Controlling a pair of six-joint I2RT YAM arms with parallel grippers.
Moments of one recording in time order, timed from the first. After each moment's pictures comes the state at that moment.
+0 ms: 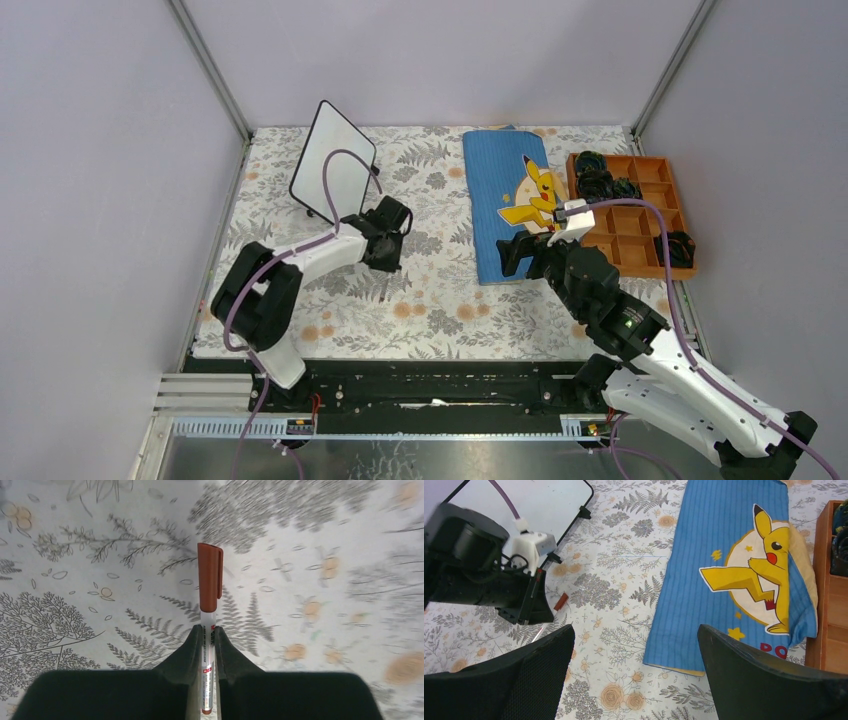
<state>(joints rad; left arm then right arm) -0.56 1.70 1.02 -0.49 -0.09 -0.38 0.79 0.66 0.69 -0.25 0.41 0.31</state>
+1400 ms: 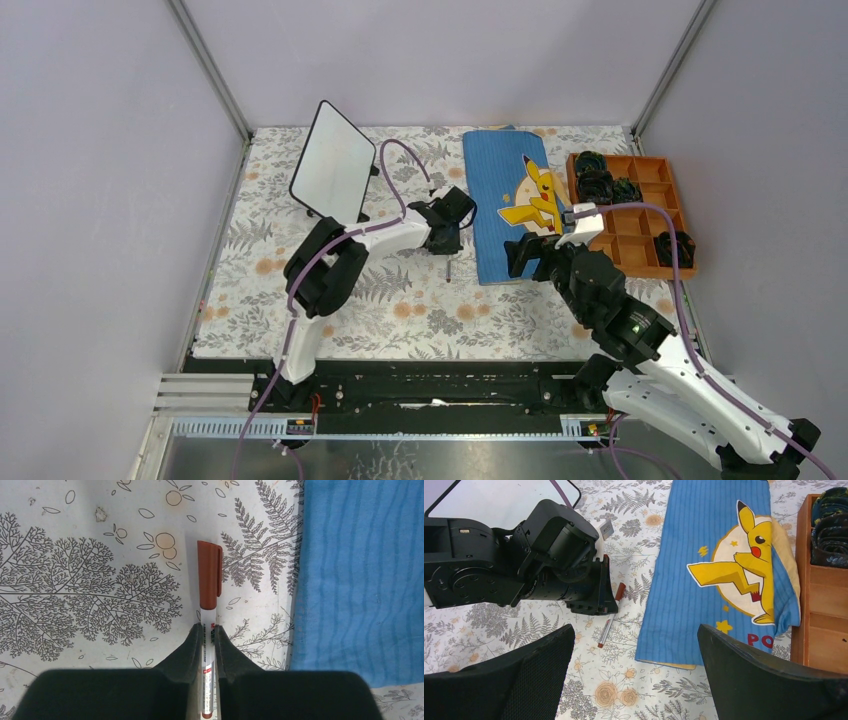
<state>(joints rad) -0.74 2.09 1.49 -0.48 -0.18 -0.74 0.79 0.62 0.69 -0.30 0.45 0.33</state>
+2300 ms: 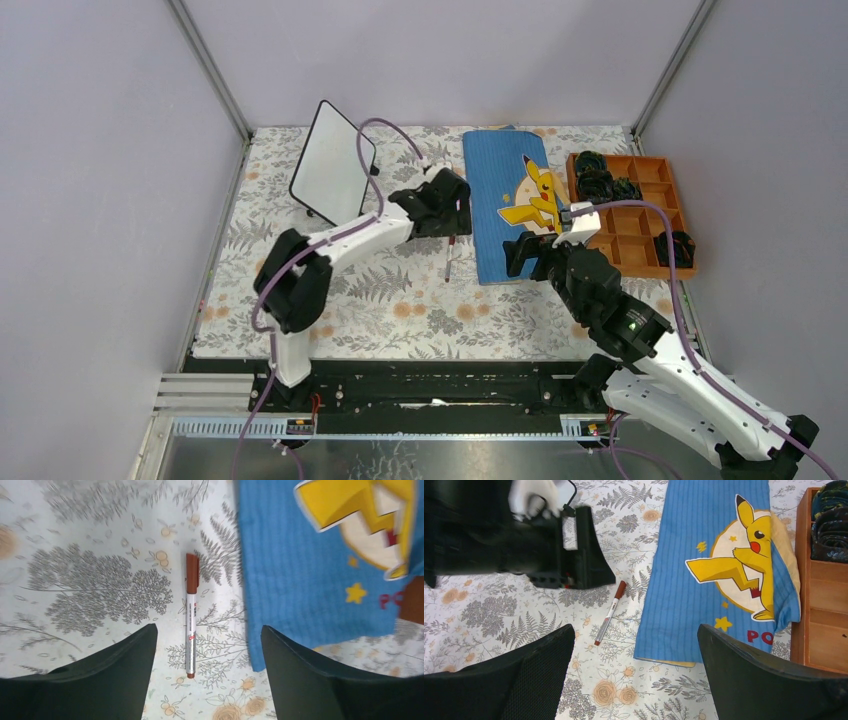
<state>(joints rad) -0.74 1.95 1.49 -0.50 -0.20 -0.71 0.79 0.64 0.69 -0.31 0.46 0.34</state>
